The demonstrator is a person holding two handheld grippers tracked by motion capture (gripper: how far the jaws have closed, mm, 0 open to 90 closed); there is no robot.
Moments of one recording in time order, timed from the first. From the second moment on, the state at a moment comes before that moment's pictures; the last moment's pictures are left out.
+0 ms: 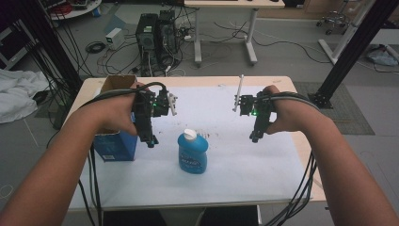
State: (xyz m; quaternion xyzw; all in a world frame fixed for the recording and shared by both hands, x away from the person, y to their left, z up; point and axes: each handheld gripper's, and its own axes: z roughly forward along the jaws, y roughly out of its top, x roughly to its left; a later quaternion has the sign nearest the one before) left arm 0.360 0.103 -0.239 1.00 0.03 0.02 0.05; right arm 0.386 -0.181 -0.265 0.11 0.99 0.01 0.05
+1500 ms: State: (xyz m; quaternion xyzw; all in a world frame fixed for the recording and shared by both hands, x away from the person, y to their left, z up) left arm 0.368 0.112 -0.246 1.00 0.04 0.00 0.03; right arm 0.388 -0.165 -0.261 0.09 0.99 0.01 0.05
